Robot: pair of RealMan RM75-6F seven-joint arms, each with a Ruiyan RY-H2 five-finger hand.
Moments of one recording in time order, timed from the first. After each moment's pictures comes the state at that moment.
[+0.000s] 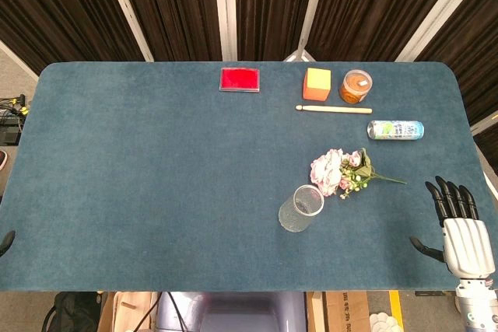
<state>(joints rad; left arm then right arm) 0.05 -1.04 -0.06 -1.67 1.51 1.65 -0.04 0.05 -1.13 0.07 -1.70 -1.53 1.55 -0.07</state>
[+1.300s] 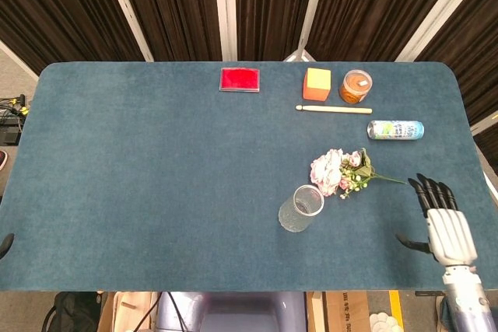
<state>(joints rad) 0.06 -1.05 -0.05 -1.67 1.54 1.68 -0.03 0.14 -1.12 0.10 -1.74 -1.43 1.36 -0.03</state>
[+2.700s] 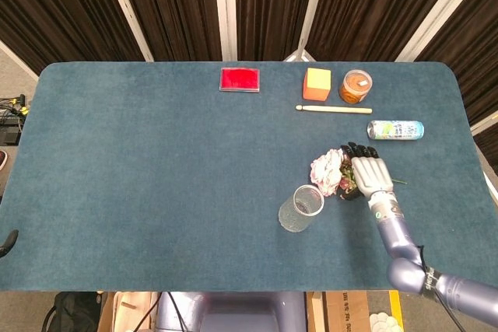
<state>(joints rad) 0.05 -1.07 -0.07 -1.68 1.50 1.66 0.06 0.68 -1.34 0.23 -1.58 -0.65 0.90 -0.54</state>
